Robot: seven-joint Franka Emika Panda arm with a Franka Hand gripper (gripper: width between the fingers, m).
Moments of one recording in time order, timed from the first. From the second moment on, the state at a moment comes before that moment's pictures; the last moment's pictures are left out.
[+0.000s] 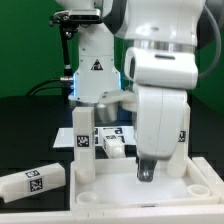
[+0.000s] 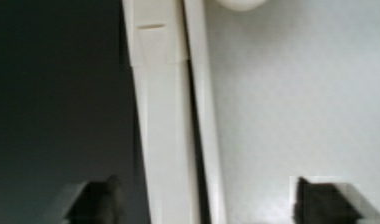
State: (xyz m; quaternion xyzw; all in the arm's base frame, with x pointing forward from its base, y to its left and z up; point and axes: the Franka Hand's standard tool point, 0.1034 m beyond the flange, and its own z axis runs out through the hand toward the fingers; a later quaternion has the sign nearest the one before) arm 0.643 0.028 0.089 0.75 0.66 0.01 0.09
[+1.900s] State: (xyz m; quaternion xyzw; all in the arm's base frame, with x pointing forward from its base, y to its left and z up) arm 0.469 0.024 0.132 0.99 0.16 0.02 0.02
